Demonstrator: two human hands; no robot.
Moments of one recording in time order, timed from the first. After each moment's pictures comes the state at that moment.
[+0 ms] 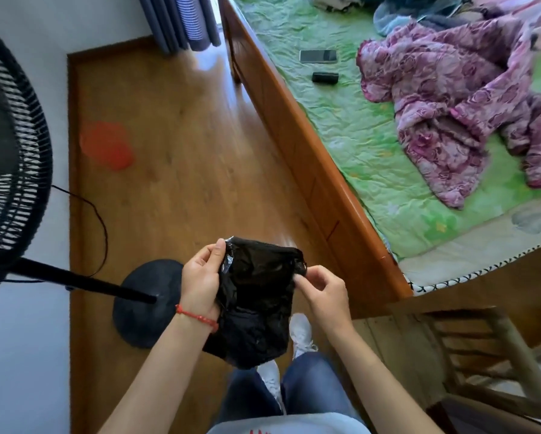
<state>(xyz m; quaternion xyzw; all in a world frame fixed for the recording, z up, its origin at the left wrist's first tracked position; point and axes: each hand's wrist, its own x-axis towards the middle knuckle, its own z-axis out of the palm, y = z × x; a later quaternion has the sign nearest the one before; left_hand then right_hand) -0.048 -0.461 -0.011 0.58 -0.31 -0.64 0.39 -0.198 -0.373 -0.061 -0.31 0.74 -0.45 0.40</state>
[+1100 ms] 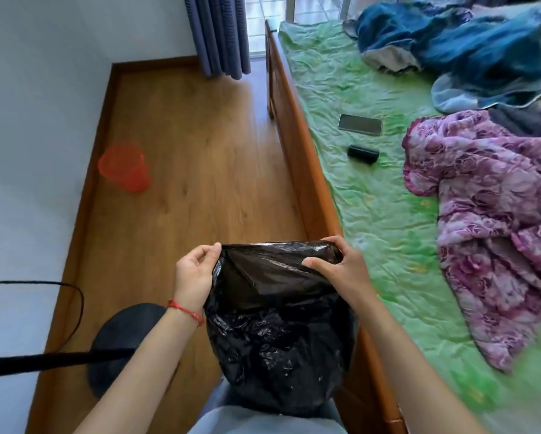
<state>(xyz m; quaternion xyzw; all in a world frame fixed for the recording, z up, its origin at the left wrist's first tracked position) -0.147 -0.728 -0.018 0.66 -0.42 -0.48 0.39 -0.375 -0.699 -0.049 -0.44 0.69 -0.40 0.42</state>
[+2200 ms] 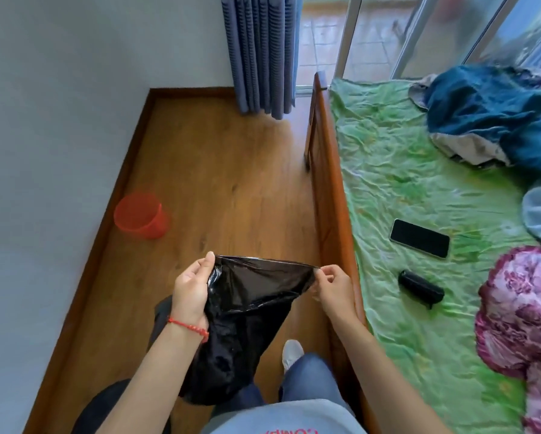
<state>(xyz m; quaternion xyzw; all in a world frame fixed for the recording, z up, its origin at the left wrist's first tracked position) -0.173 -1.104 -0.011 0.64 -0.19 -0.55 0.49 -0.377 -1.109 -0.099 -0.32 0.75 -0.32 0.48</state>
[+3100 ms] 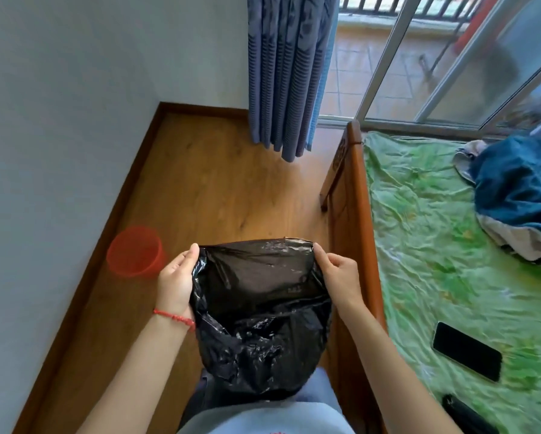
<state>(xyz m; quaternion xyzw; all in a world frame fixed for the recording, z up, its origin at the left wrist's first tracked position) -0.076 -1.373 -0.017 0.65 -0.16 -0.51 0.54 -0.309 -1.397 -0.045 -0.42 0.68 -0.35 0.49</state>
